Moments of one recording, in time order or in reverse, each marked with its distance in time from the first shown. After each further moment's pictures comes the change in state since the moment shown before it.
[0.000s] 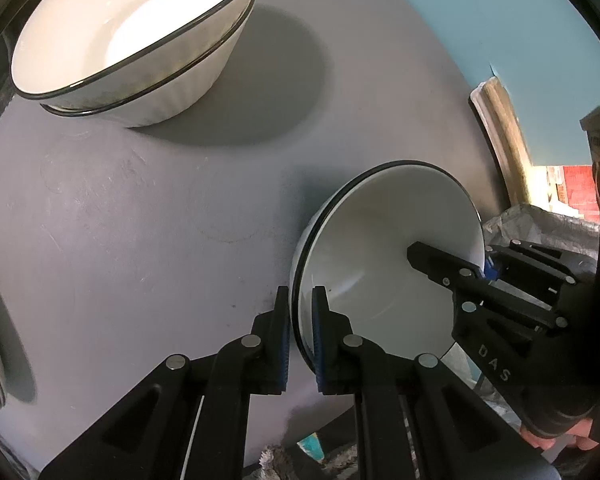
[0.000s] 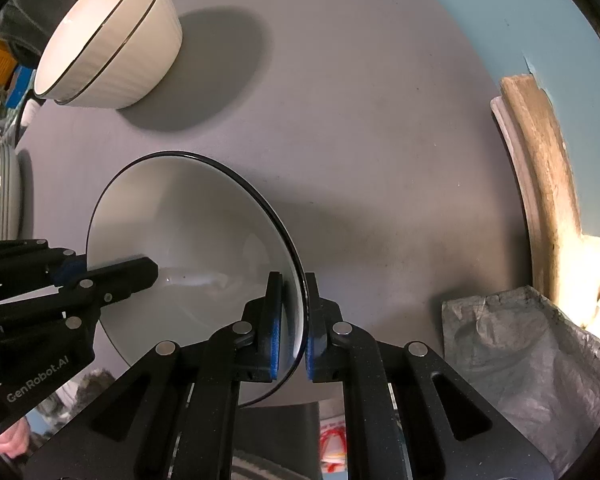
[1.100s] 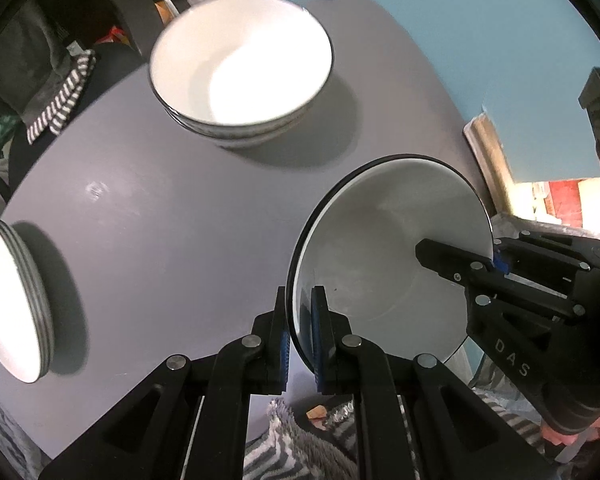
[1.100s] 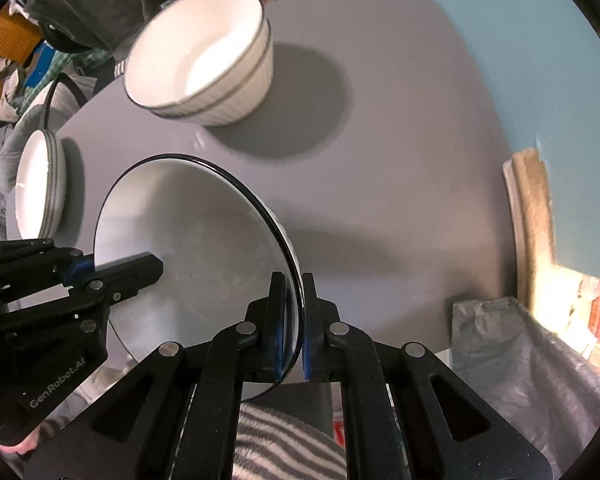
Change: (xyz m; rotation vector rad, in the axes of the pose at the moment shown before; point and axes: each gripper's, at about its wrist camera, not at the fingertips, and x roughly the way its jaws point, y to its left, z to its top) left arm -0.067 0.018 -0.017 -0.044 -0.071 0.042; right arm -0.041 0.049 0.023 -0.087 0.010 0.016
